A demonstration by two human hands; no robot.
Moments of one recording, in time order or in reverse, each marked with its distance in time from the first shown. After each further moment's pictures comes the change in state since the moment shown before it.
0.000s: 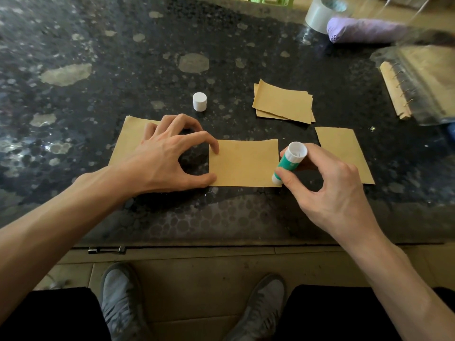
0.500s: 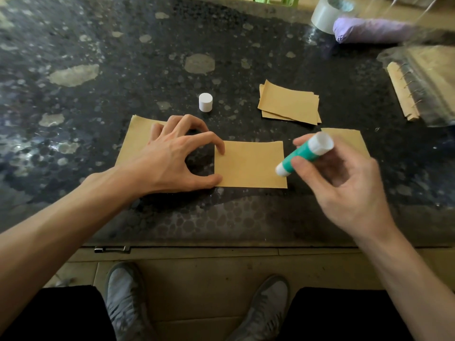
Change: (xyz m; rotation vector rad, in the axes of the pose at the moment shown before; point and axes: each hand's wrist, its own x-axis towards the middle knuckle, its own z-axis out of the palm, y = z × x) left_hand 0.000 0.001 0.000 -0.002 0.007 0.004; right_hand 0.004 -0.005 -0.009 0.442 0.056 0.071
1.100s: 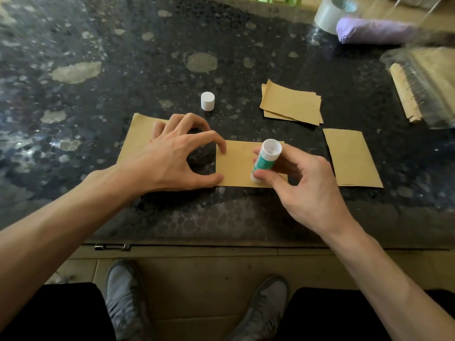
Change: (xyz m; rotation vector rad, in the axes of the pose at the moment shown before) left_hand 0.000 -0.001 0.002 0.010 0.024 0.006; right_hand 0.009 0.002 0.041 -0.110 -0.143 0.036
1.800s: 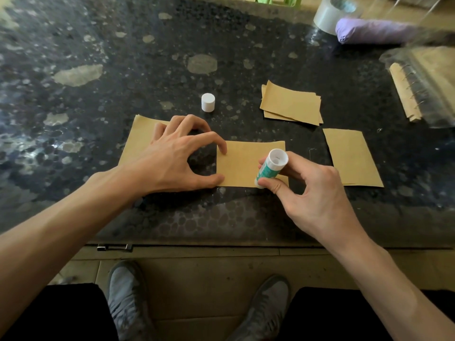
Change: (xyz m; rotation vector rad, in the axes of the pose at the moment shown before) left_hand 0.000 -0.001 -0.001 -0.005 -0.020 0.005; right_hand -0.013 -0.004 -0.007 -0.174 0.007 -0.048
